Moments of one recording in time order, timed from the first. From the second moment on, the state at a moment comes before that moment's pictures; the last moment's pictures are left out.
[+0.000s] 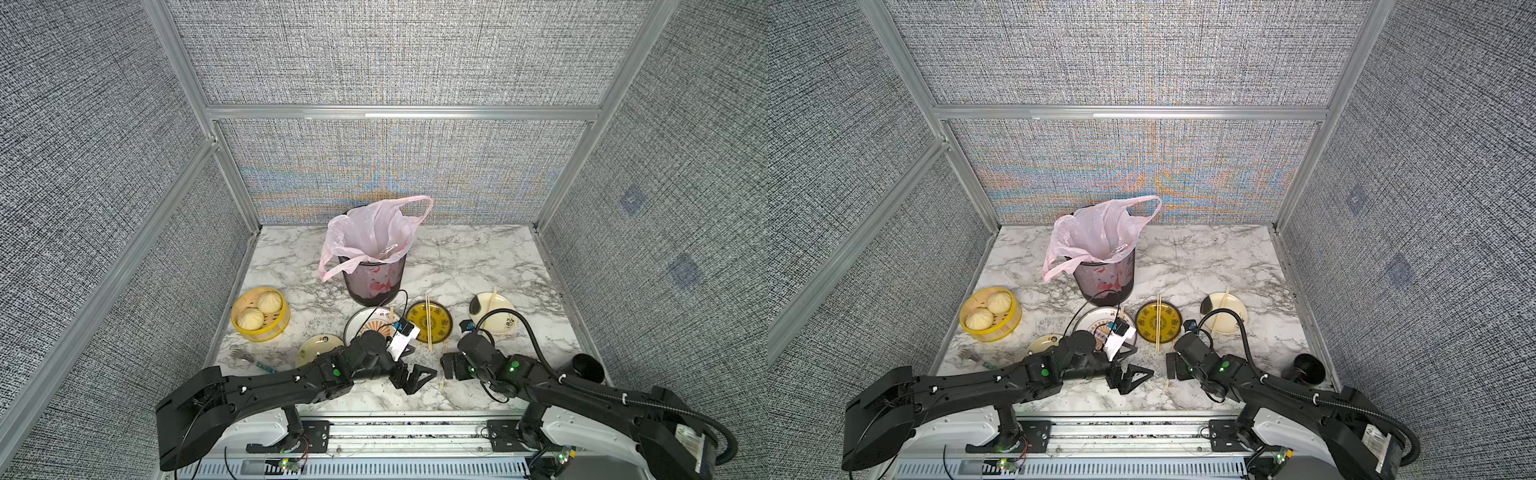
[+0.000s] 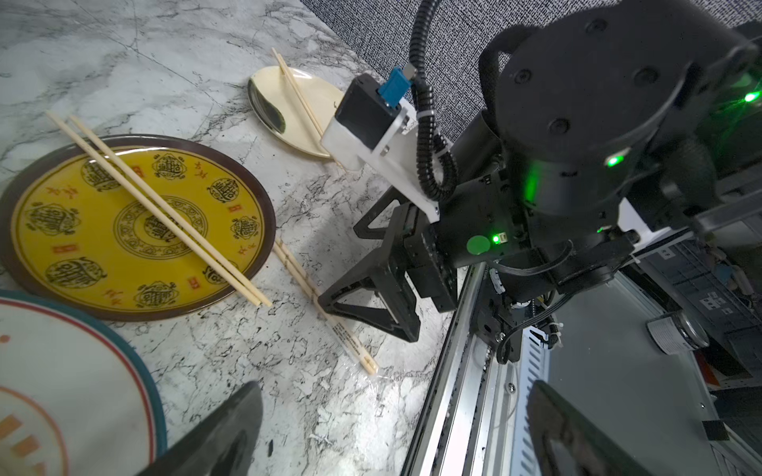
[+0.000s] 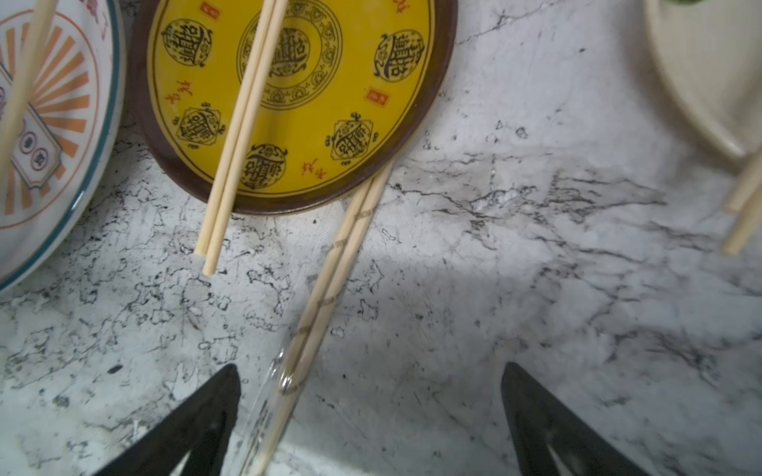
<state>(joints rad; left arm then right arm) -1.11 1.18 0.48 0.28 0.25 -0.45 0.85 1.05 0.37 -0.32 0.22 0.63</state>
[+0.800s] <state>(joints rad) -1.12 1.25 0.51 0.29 0.19 -0.44 0.85 1.26 0.47 -0.38 0.39 0.72</state>
